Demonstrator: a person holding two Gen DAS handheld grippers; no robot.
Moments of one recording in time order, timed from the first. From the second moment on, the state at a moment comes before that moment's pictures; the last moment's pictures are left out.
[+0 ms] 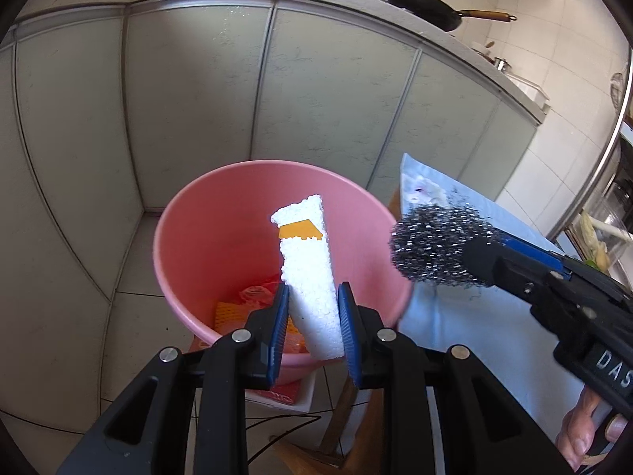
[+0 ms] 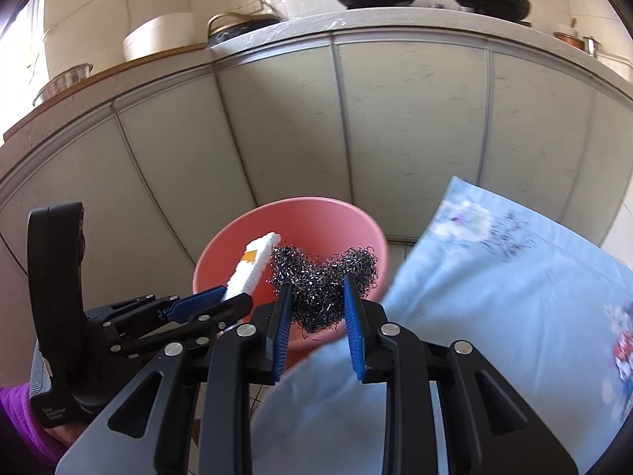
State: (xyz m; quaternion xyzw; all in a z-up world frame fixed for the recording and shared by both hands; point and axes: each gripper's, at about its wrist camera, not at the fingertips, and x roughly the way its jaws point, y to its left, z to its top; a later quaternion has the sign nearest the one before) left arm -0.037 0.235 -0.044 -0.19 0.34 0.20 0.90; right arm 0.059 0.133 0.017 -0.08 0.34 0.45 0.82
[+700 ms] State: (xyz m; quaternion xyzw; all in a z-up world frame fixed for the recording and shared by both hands) left arm -0.018 0.260 -0.072 -0.20 0.37 0.23 0.88; right arm 0.076 0.184 -0.018 -0.11 0.38 0.47 0.79
